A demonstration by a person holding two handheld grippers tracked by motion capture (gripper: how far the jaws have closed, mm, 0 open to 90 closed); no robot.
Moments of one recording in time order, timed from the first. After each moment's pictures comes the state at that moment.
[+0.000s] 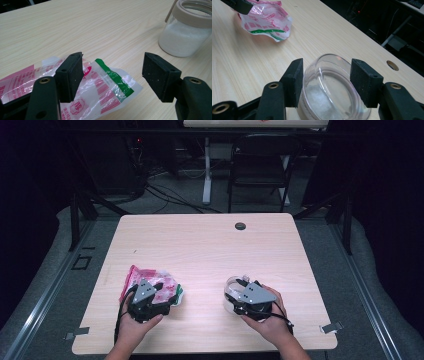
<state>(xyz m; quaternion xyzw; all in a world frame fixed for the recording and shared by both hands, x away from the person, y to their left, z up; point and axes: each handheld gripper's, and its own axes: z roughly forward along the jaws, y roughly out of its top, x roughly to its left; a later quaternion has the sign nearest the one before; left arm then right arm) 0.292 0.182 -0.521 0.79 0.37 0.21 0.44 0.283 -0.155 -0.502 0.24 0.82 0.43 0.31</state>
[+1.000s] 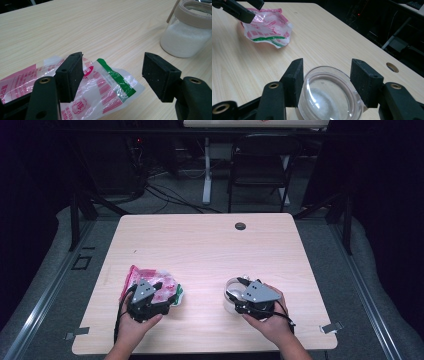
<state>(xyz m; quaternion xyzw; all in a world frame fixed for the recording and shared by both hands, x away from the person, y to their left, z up) 0.293 0.184 -0.521 0.79 0.38 0.21 0.44 0.282 -0.160 -0.494 0.24 0.81 0.44 0.31</state>
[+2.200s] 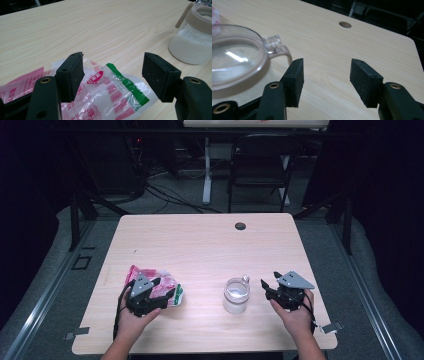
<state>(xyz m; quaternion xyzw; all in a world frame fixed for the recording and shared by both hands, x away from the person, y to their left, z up) 0.307 0.189 -0.521 0.78 0.39 0.21 0.44 0.309 -0.243 -0.519 0.42 0.74 0.41 0.32</state>
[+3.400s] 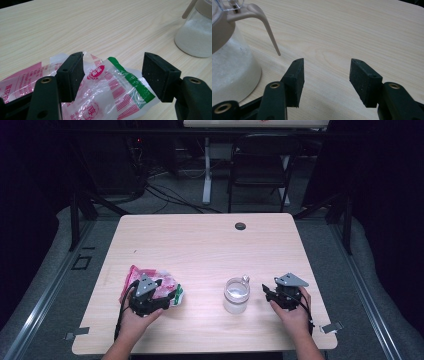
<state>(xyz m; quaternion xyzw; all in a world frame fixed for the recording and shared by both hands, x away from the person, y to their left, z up) 0.311 0.184 -0.530 0.79 0.39 0.21 0.42 0.326 -0.252 -0.555 0.46 0.75 0.37 0.29</state>
